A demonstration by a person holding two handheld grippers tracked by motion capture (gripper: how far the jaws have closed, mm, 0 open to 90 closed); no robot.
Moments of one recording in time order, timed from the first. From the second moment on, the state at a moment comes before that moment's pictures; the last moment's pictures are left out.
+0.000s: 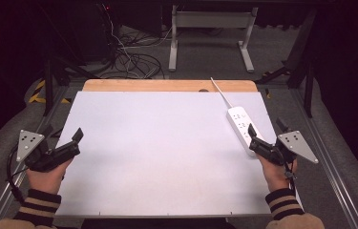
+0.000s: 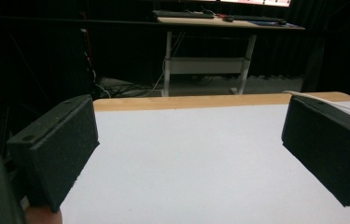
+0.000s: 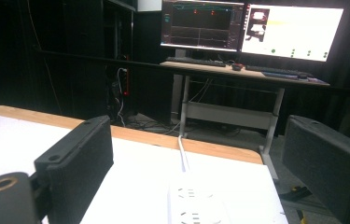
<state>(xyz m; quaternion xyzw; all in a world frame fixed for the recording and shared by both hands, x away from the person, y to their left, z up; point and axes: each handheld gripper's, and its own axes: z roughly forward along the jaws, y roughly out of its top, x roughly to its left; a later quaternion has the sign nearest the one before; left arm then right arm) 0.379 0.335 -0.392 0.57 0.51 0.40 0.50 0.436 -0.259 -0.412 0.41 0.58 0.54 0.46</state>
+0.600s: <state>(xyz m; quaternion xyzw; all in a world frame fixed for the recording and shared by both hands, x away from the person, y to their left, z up) 0.379 0.336 -0.393 0.57 0.51 0.40 0.50 0.439 -0.256 -0.414 0.41 0.59 0.53 0.45</state>
